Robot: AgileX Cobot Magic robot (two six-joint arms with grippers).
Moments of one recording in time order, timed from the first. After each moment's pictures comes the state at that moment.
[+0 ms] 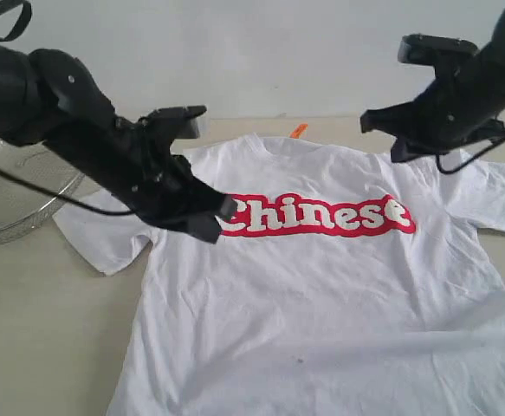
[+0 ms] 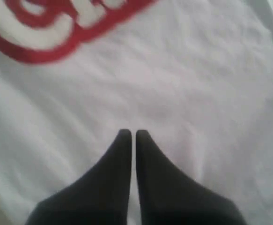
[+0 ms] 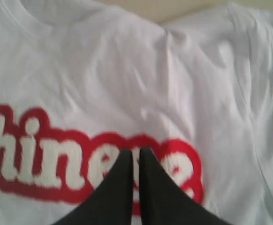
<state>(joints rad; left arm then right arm) -0.42 1.88 -1.20 -0.64 0.66 0.52 0.01 1.87 -1.32 0.29 0.56 -0.12</state>
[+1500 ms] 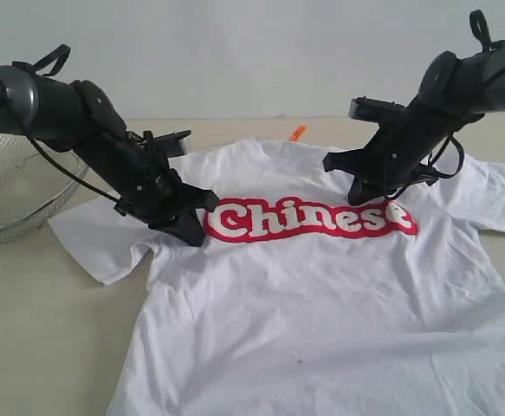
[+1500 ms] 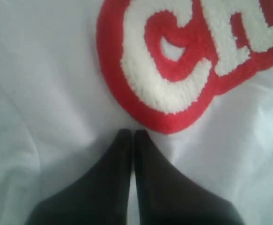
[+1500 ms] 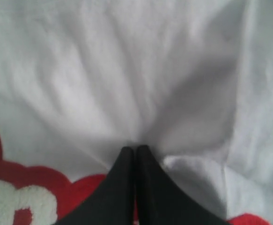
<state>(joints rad) -0.28 2.26 -1.49 -0.64 0.82 0.52 0.01 2.27 -1.62 0.43 0.74 -0.25</state>
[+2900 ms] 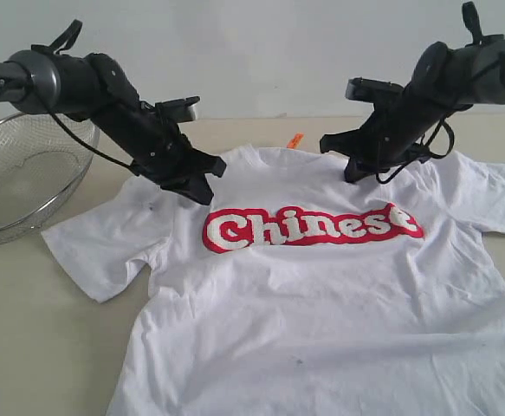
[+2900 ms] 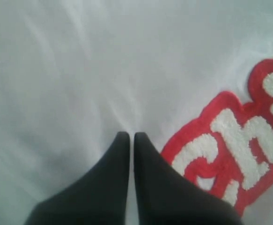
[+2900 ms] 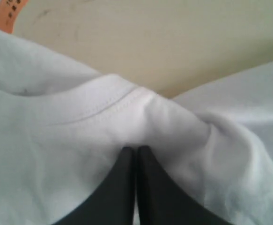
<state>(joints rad) -0.27 2.37 -1.81 -0.59 0.86 0.51 0.01 2.33 -1.77 0.41 0.70 -0.24</state>
